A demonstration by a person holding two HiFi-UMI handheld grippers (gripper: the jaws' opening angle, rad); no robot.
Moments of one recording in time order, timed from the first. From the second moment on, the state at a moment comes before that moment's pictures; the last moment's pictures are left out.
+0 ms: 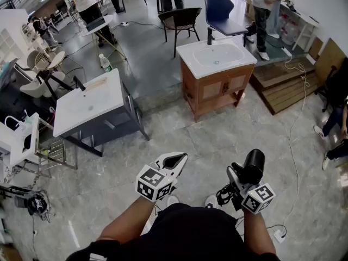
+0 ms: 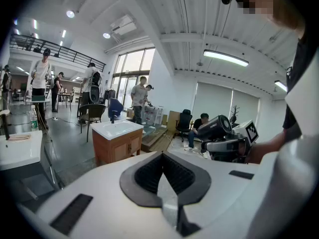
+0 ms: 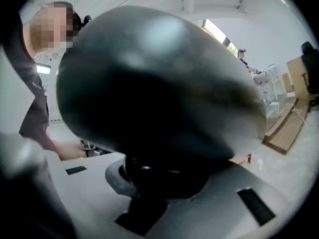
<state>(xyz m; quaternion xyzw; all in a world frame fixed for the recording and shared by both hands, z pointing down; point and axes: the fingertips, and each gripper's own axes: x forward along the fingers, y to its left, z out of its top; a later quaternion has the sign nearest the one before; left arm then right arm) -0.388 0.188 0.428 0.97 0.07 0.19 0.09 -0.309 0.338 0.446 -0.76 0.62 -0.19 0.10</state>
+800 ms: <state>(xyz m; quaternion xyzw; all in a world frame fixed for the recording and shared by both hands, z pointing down) -0.375 0.201 0.425 0.97 0.07 0.19 0.11 -0.292 0.352 0.434 -0.75 0.63 -0.17 0.12</state>
